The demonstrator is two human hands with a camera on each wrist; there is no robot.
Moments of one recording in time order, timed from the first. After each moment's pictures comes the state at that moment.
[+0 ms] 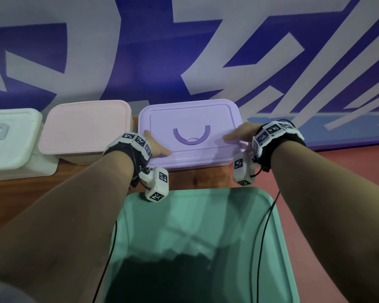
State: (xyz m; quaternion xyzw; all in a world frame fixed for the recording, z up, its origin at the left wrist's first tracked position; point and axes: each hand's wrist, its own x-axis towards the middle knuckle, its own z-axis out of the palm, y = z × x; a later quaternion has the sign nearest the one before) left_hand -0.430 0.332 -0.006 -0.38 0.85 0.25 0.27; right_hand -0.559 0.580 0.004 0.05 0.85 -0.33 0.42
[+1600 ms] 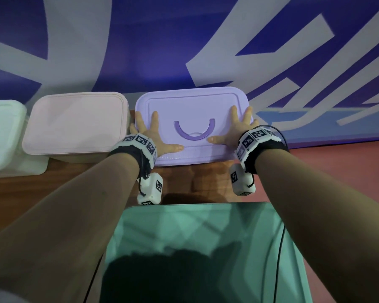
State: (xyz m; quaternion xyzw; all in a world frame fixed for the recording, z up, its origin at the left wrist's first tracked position) left_hand -0.446 0.321 -0.035 -0.30 0.91 0.17 0.24; right_hand -0.557 0.528 -0.033 -0.08 0.95 -0.08 0.29
